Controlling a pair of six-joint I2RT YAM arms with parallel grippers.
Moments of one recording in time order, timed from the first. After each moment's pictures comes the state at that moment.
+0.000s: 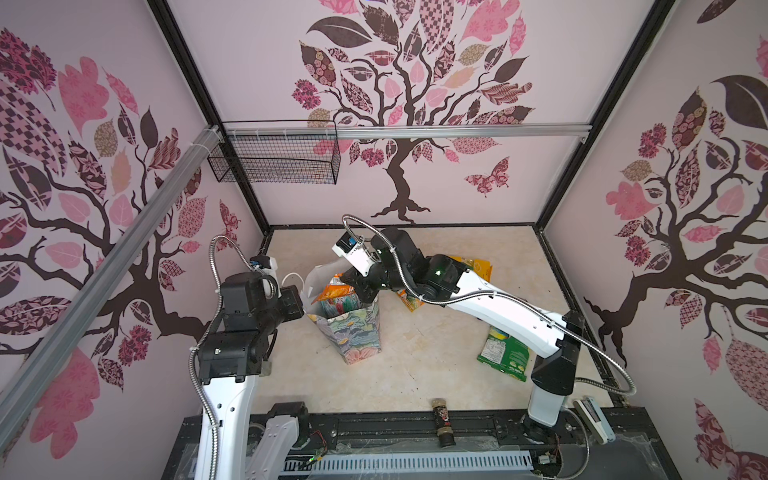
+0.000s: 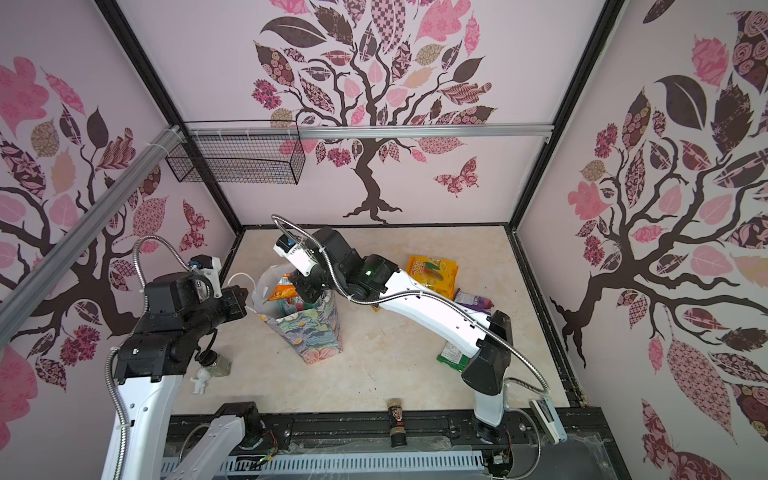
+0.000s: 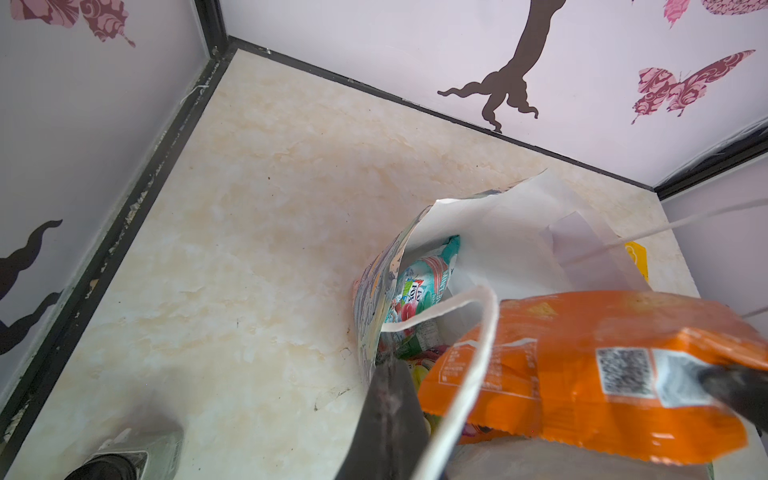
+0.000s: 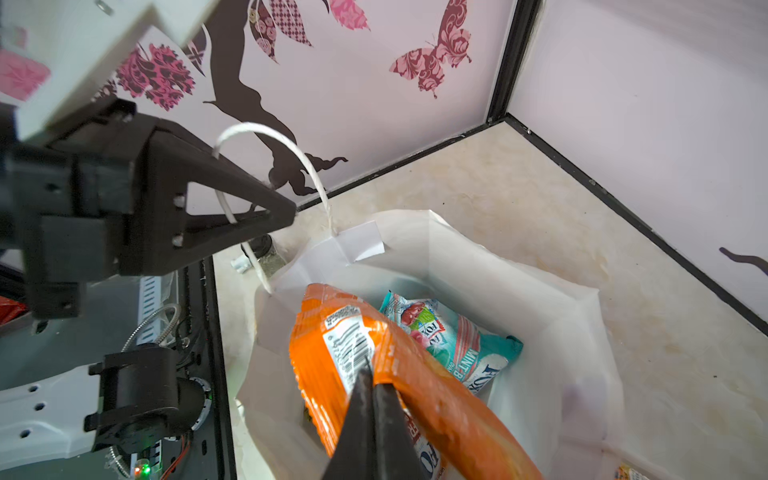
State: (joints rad) left arm 0.04 0.80 1.14 -0.95 0.13 -0.24; right arm 1.01 1.84 1.95 -0.60 -0.14 0.01
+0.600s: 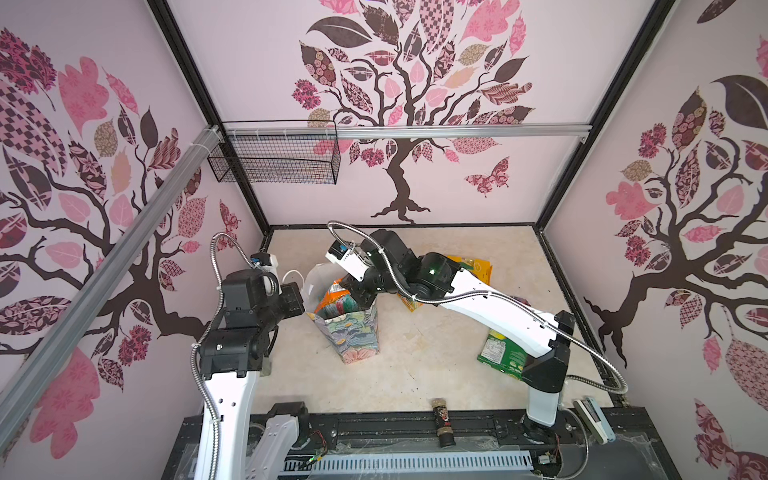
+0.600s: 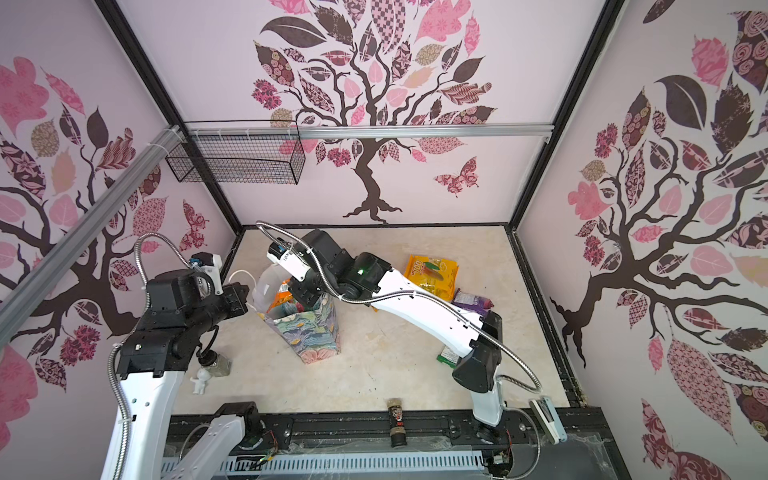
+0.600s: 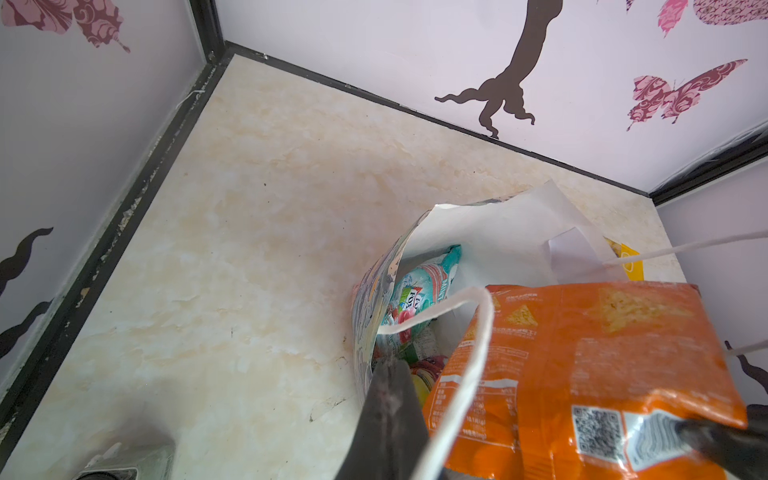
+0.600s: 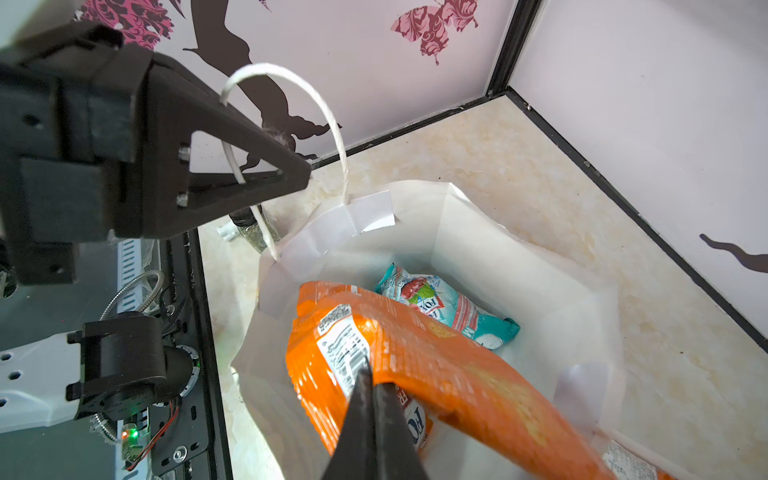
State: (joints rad) left arm 0.04 0.82 1.14 -0.92 0.14 -0.25; right arm 1.05 1.89 2.07 -0.76 -0.10 -0.04
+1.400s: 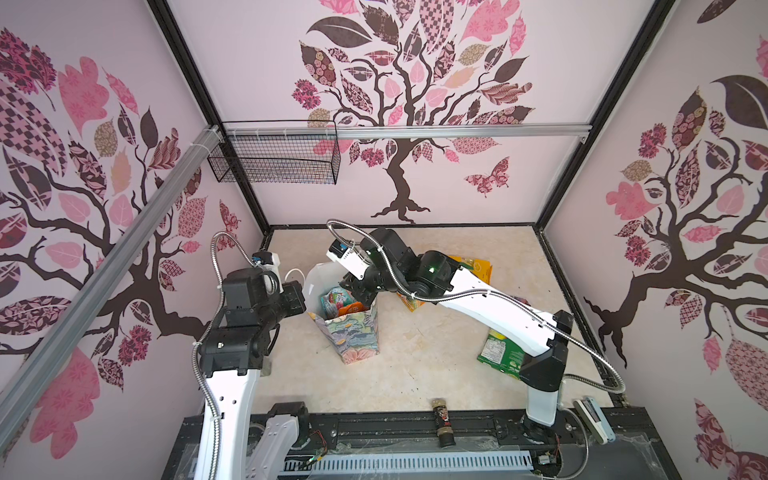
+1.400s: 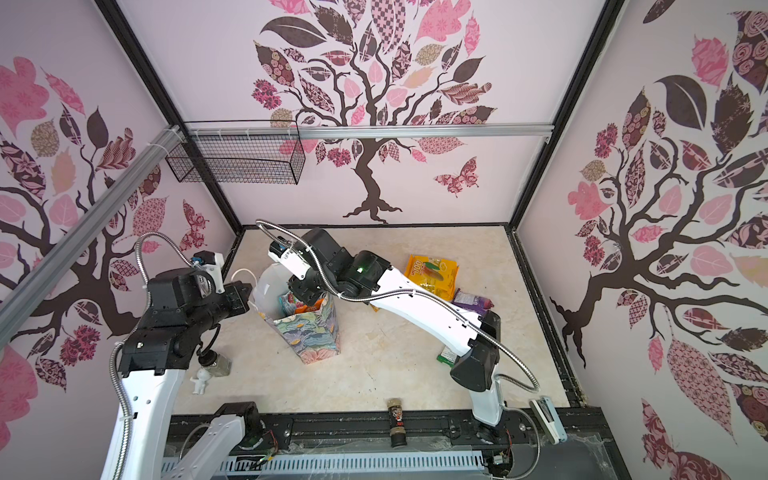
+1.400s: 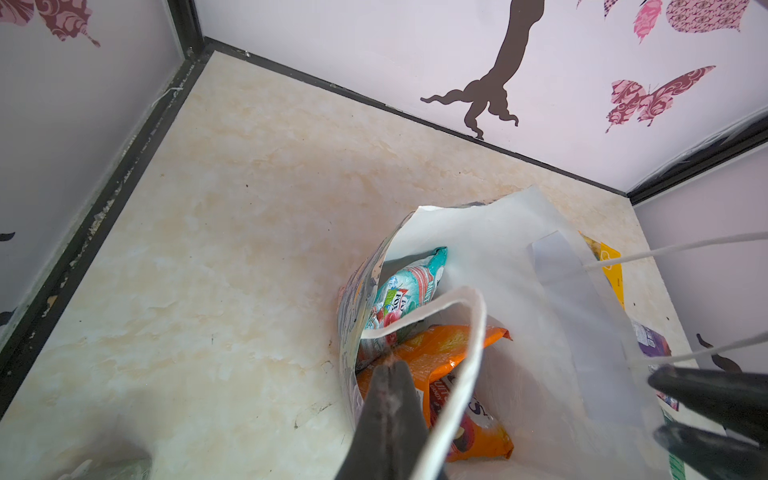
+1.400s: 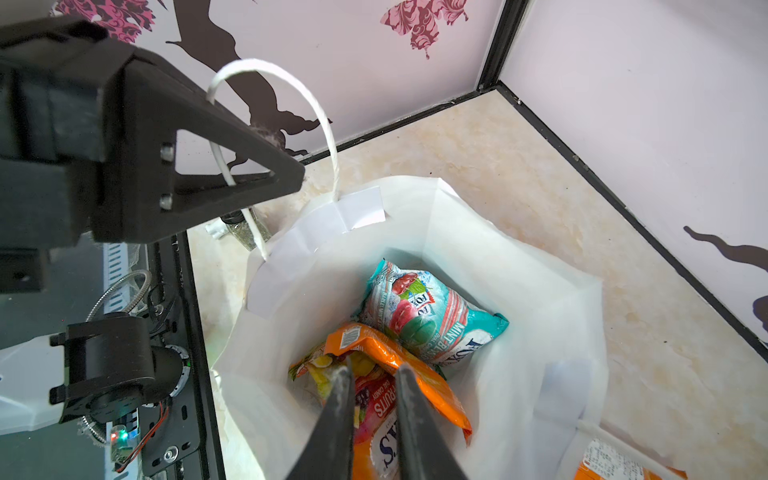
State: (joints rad) left arm 0.04 0.83 1.14 -0.89 0.19 -0.26; right arm 1.05 1.91 2.10 -0.78 -0.07 -0.04
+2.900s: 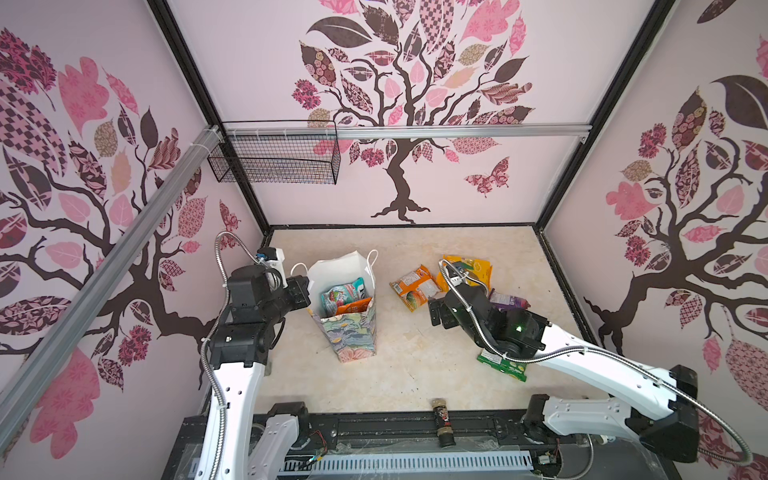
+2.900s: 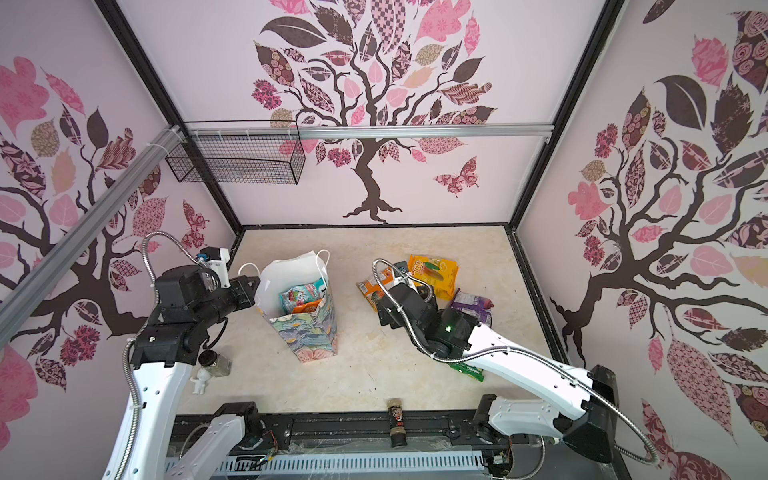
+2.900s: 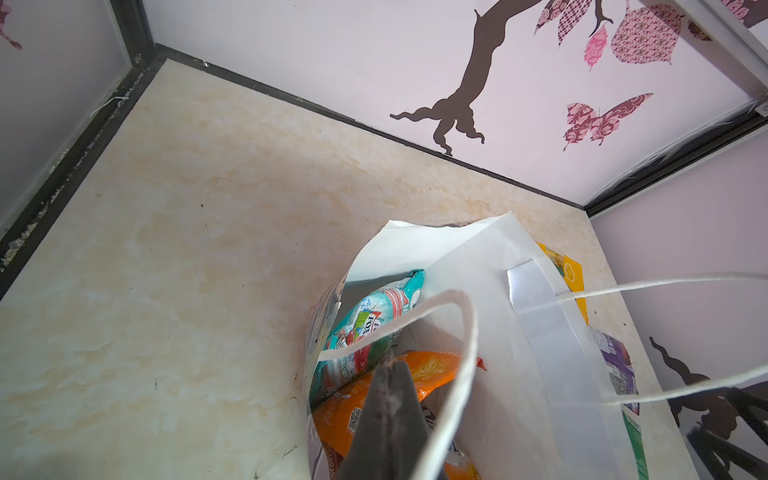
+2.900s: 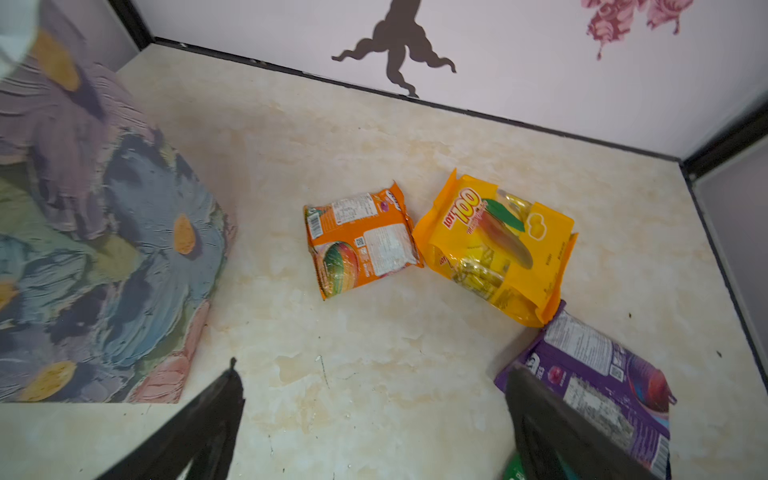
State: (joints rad) left arm 0.04 0.85 1.06 -0.74 0.27 -0.31; right arm 0.95 1.14 1.02 -0.61 0.60 0.46
